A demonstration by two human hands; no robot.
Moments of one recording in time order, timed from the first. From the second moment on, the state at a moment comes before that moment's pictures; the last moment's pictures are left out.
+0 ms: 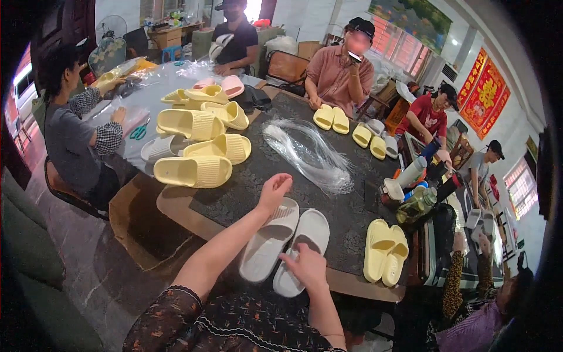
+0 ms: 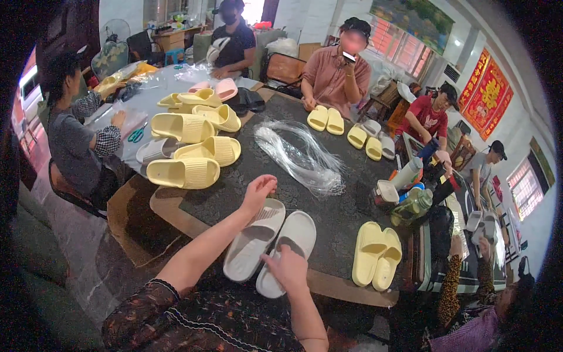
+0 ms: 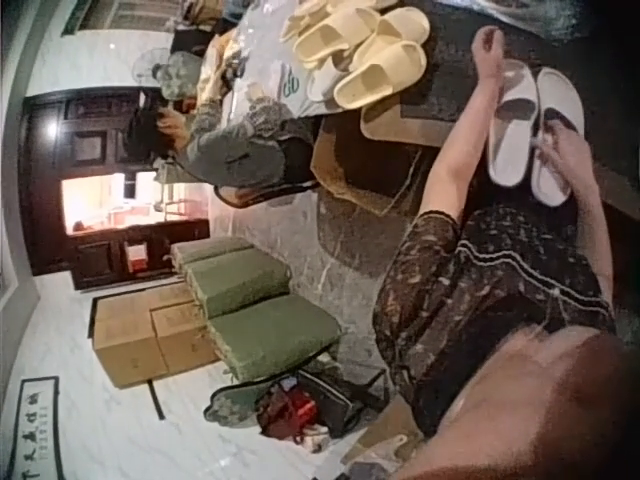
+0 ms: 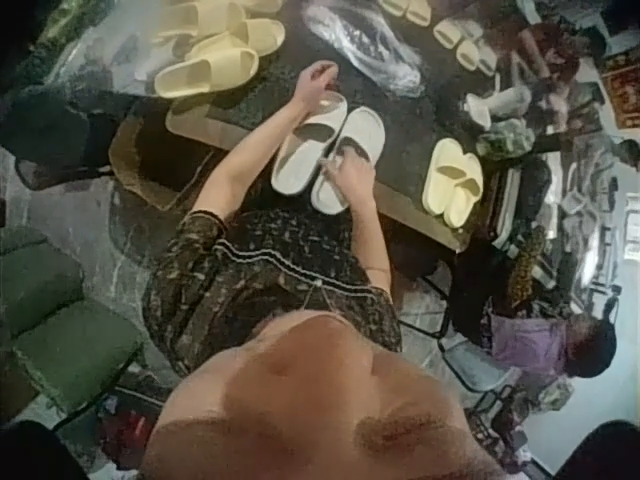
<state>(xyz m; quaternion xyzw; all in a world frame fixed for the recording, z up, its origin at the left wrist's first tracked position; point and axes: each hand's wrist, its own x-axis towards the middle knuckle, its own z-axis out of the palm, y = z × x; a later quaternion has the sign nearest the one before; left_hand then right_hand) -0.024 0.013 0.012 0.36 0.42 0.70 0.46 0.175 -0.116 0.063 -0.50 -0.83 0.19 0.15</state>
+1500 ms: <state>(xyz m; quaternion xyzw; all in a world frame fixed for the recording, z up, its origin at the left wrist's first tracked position) -0.116 -0.146 0.183 0.33 0.42 0.79 0.30 0.412 -0.011 0.081 -0.76 -0.51 -0.22 0.34</state>
